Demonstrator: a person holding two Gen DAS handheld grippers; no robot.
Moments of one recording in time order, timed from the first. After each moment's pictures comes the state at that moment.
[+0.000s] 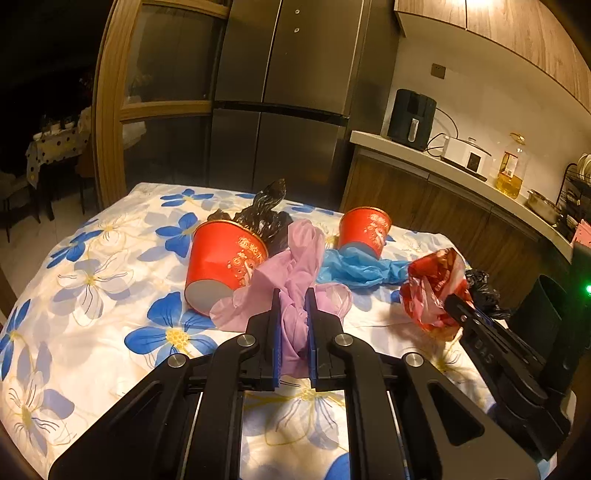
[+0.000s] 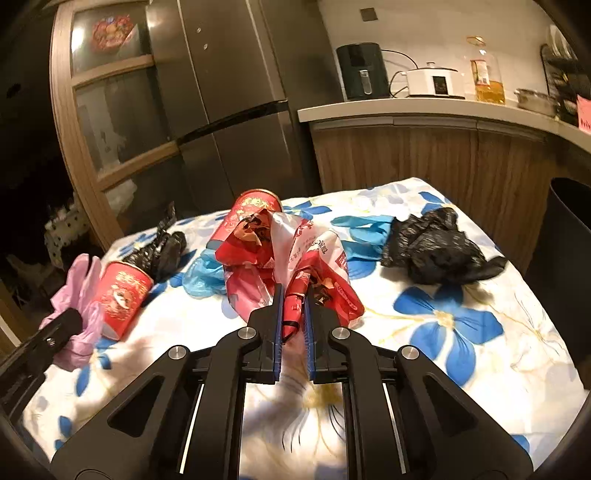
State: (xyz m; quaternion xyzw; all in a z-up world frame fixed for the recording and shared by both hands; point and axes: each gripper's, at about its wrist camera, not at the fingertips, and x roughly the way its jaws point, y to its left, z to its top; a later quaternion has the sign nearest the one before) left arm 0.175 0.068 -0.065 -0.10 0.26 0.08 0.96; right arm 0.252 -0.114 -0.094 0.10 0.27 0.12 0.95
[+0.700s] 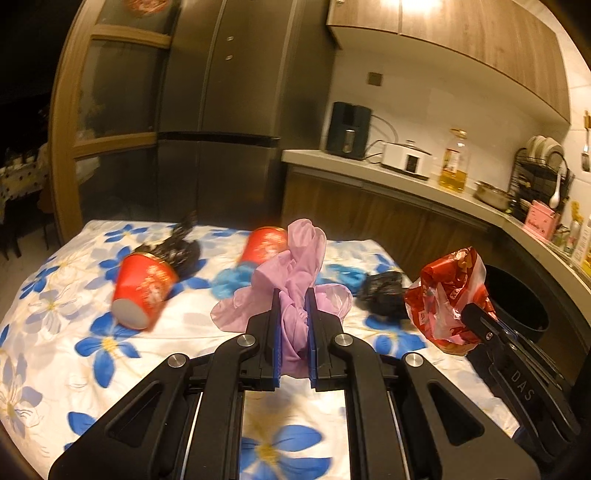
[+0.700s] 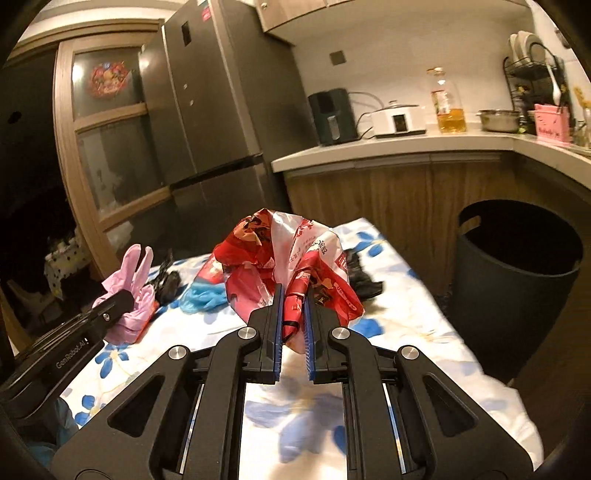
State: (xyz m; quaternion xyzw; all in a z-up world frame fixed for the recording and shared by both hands) left arm 0.153 -0.022 -0.030 -0.06 0.22 -0.01 0.97; right arm 0.161 -0.206 -0.046 0.12 0.19 0.09 0.97
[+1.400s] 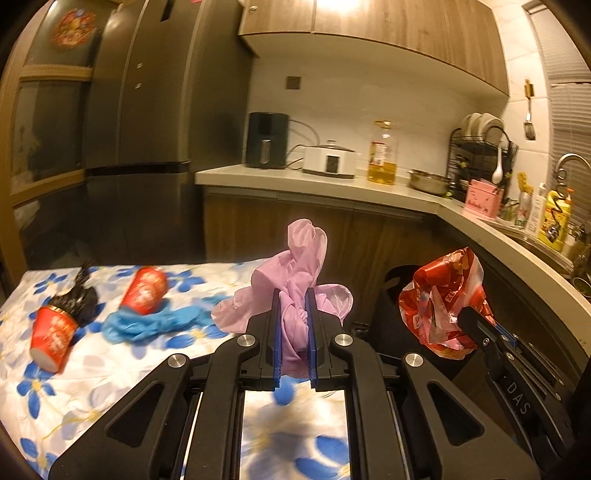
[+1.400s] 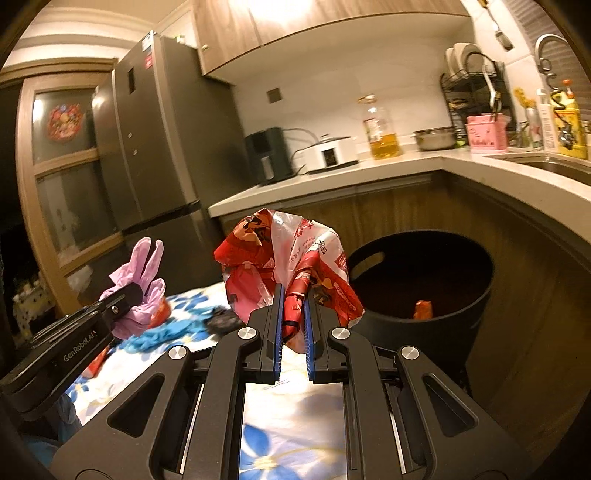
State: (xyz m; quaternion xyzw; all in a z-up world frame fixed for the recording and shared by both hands) left arm 0.171 -0.151 -0.002 -0.01 0.19 -0.13 0.97; right arm 0.133 -0.319 -0.028 0.15 0.14 -0.02 0.98
